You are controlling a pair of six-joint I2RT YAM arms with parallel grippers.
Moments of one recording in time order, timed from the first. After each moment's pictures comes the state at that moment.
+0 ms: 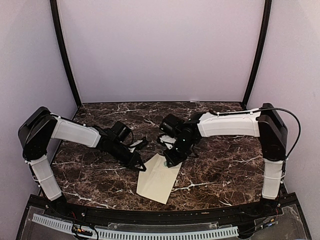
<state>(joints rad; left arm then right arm) -0.68 1.79 0.93 -0.25 0.67 -0.25 0.98 1.98 1.49 -0.82 -0.13 0.27</state>
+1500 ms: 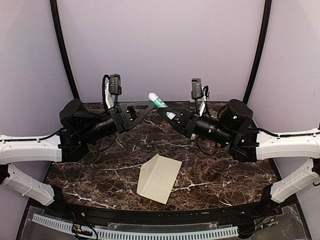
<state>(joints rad) -0.98 1.22 0.82 0.73 0.30 -0.74 1.07 1.31 0.87 0.68 -0.20 0.56</state>
